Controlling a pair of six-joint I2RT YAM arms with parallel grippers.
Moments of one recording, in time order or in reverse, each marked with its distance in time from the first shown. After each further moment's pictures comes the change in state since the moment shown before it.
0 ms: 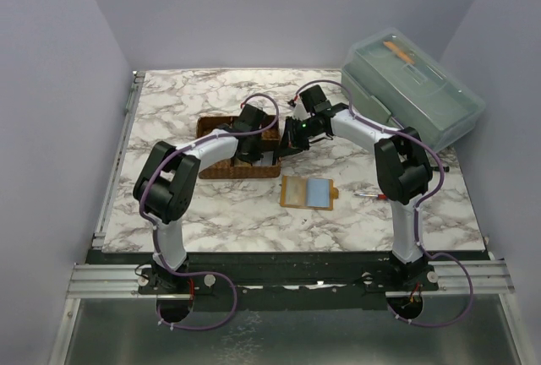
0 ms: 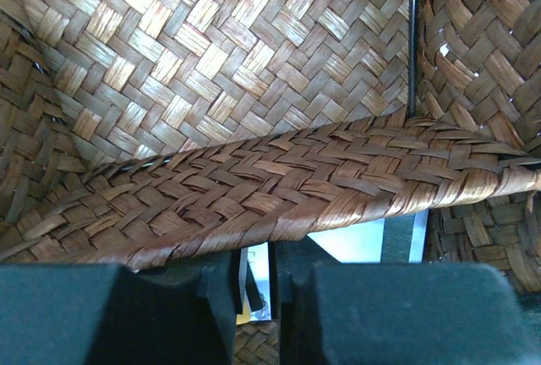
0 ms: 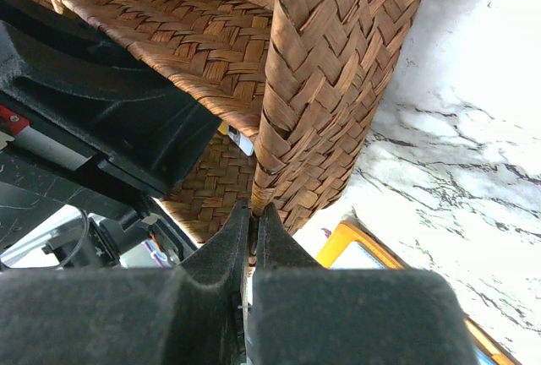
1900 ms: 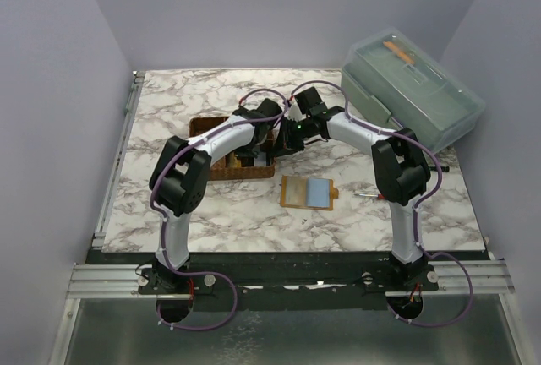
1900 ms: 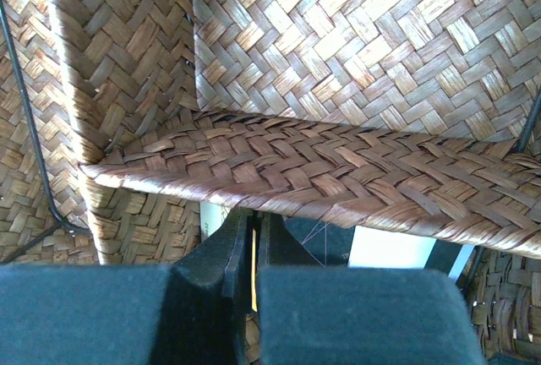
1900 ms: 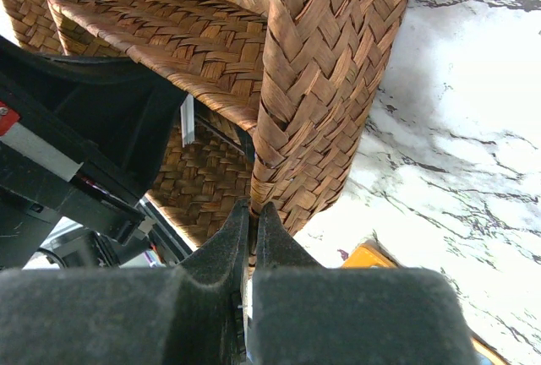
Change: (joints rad) left arm -0.059 0.128 0.316 -0.544 -0.416 -0.177; right arm 0.020 -0.001 -0.017 0.074 0.032 0.027
